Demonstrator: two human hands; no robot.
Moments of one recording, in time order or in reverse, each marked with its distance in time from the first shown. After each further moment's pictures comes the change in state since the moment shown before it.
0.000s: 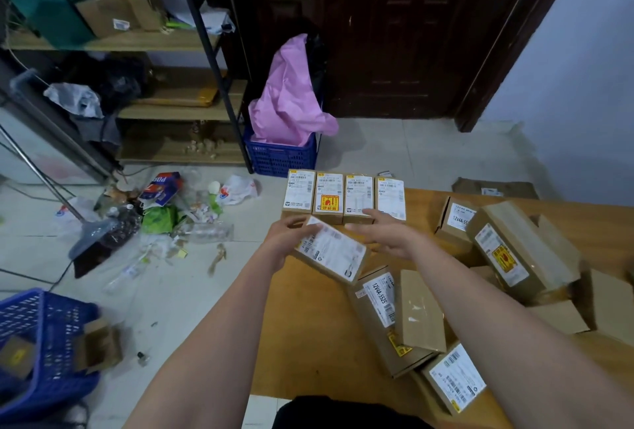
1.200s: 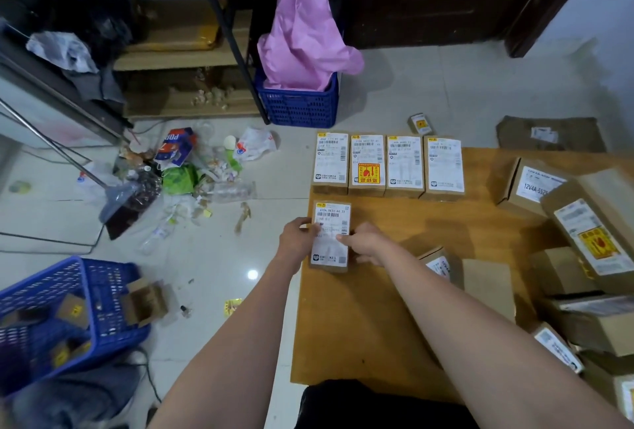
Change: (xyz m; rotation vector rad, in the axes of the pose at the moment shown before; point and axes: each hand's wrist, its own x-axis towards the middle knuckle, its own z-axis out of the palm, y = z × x) left_hand 0.074 -0.065 -0.051 0.260 0.170 -0.145; right_hand 0.122 0.029 0.126 0.040 0.024 0.270
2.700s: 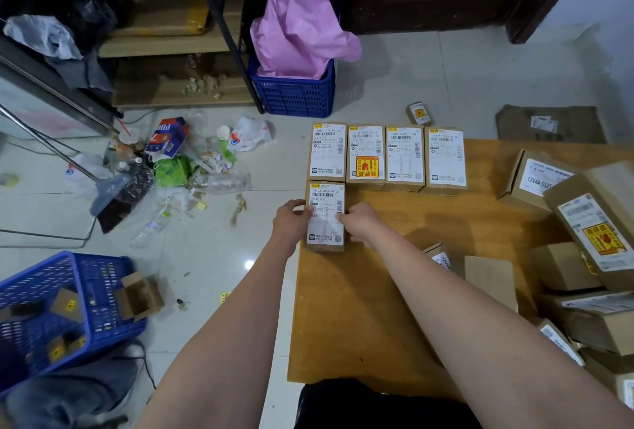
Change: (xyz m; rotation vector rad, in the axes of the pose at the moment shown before) left_hand 0.029 0.011 0.000 -0.043 0.034 0.005; right_hand 0.019 -0.020 -0.002 -0.047 0.145 -0.077
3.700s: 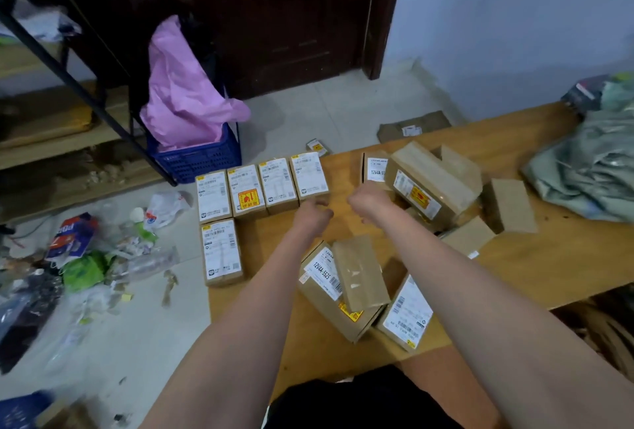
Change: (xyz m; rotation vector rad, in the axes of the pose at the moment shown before) left_hand -0.145 0.102 0.211 0.362 -0.330 0.282; right_hand -0.131 0.070 -0.234 0.034 0.392 -0.001
